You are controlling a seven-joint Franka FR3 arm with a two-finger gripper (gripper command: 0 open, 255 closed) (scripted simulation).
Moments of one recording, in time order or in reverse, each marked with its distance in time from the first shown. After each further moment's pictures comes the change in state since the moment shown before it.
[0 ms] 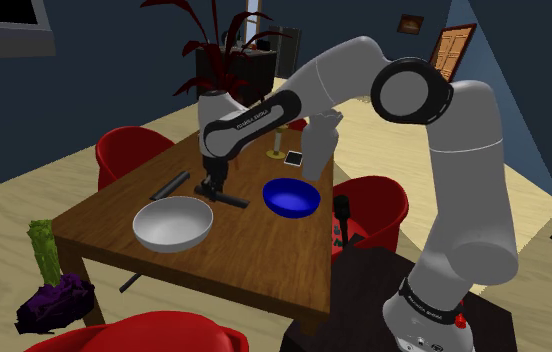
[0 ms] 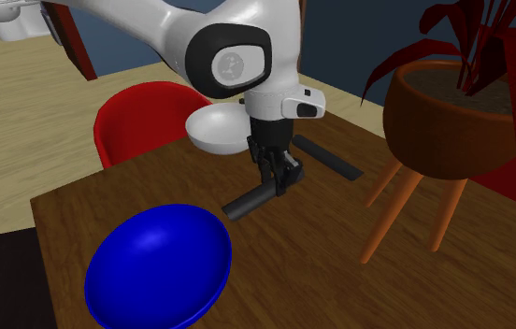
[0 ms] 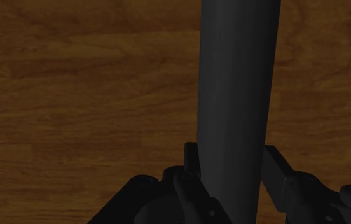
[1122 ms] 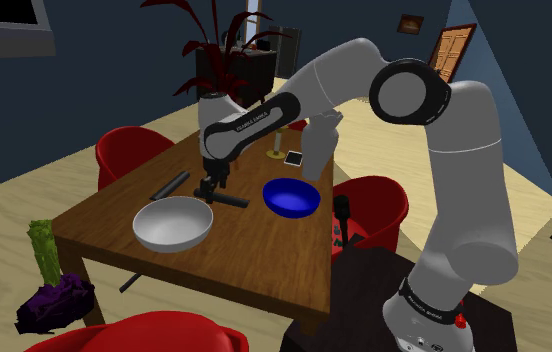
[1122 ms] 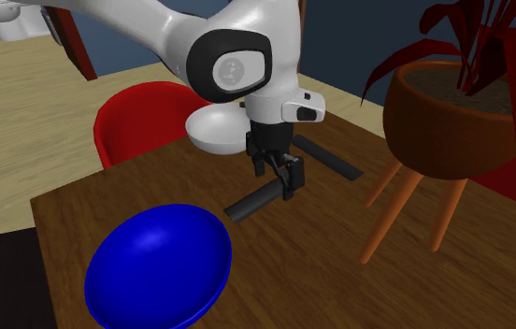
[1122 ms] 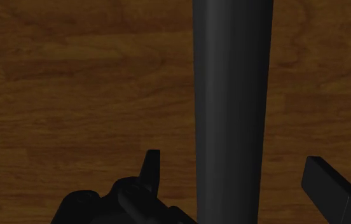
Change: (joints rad) arm 0.000 0.009 -0.001 -0.002 -0.001 0.010 0.001
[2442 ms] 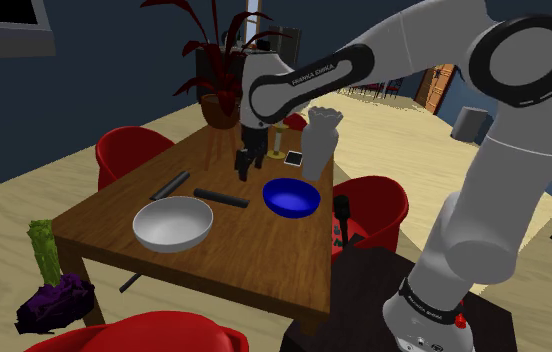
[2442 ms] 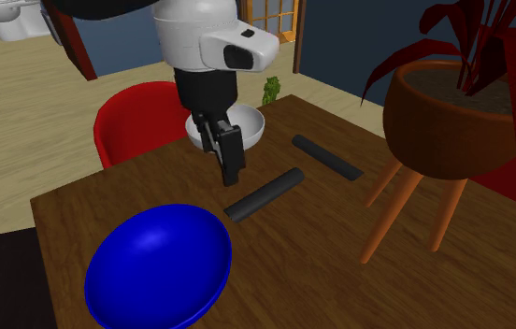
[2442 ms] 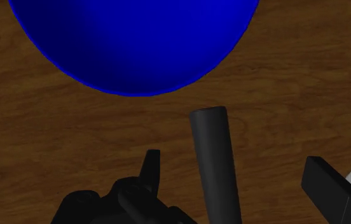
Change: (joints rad) arm -0.046 -0.459 -0.016 -0.345 0.096 -0.115 0.029
